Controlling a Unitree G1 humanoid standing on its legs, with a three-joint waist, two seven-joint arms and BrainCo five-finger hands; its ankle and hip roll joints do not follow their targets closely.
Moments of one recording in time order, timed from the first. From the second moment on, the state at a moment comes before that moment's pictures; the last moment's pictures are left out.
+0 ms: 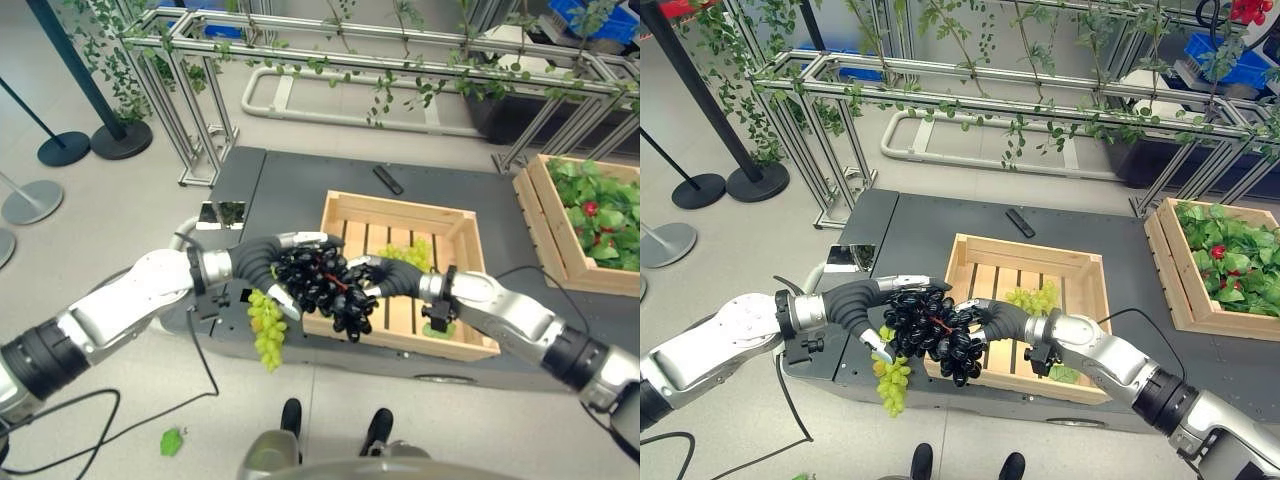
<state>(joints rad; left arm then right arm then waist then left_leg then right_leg) -0.51 1.22 -0.72 -0.25 -0.68 -0.20 -0.42 -0.55 -0.83 0.80 0.00 0.79 0.05 0.42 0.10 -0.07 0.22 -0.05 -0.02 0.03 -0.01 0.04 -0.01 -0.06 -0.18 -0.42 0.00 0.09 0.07</state>
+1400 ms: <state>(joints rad) -0.46 1.20 -0.64 -0.25 -0.68 -0.18 -0.39 -0.59 -0.77 0.80 -0.03 0.78 0.02 0.39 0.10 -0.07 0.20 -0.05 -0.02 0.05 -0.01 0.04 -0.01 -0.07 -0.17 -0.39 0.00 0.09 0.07</state>
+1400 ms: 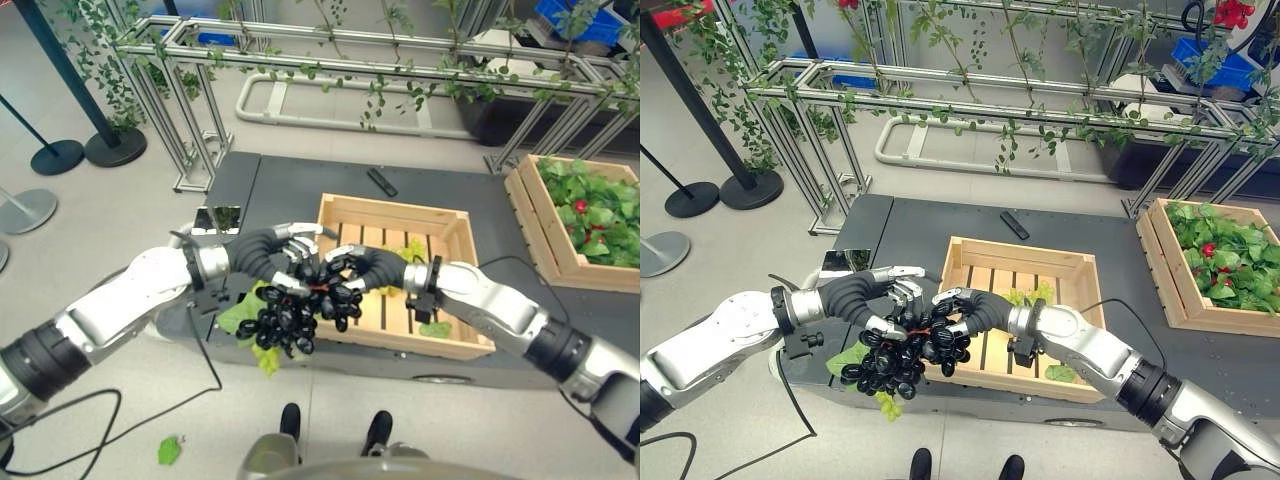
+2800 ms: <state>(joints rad) -0.56 1.27 -0.88 -0.24 -0.70 -0.01 -0.53 -0.76 -1.02 0.79 -0.04 0.72 0.00 0.43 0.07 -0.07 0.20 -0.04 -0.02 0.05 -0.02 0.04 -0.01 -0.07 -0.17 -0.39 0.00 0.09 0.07</state>
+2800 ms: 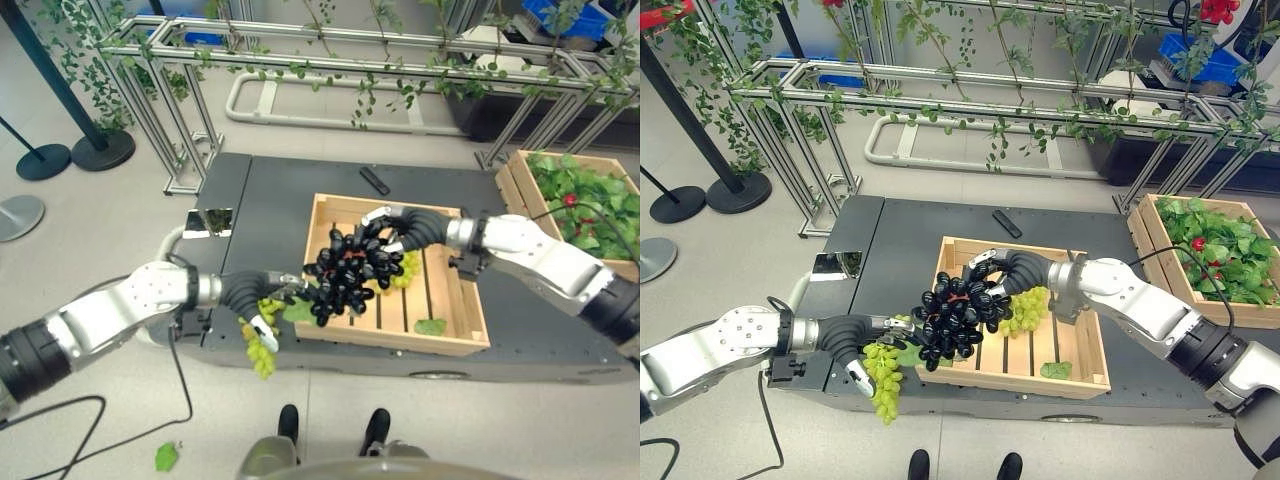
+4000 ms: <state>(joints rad) -0.04 1.36 -0.29 -0.22 -0.64 -0.06 -0.55 -0.61 -1.07 0.66 -0.10 0.70 0.01 0.49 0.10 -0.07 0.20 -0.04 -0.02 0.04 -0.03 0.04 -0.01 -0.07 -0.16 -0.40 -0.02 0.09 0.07</state>
